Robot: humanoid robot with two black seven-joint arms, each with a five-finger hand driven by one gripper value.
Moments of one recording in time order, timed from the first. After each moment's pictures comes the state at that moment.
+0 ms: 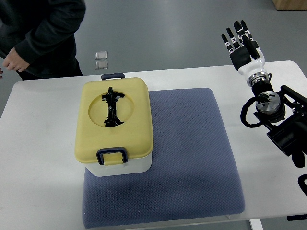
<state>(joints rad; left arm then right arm) 0.02 0.00 -0.04 -0.24 0.02 0.03 0.02 0.77 -0.20 0.84 0.68 0.30 0.24 0.40</state>
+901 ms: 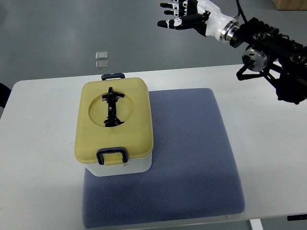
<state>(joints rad) 0.02 0.00 -0.04 -0.24 0.02 0.02 0.02 1.25 -0.28 0.40 0.78 -0.65 0.26 0.30</state>
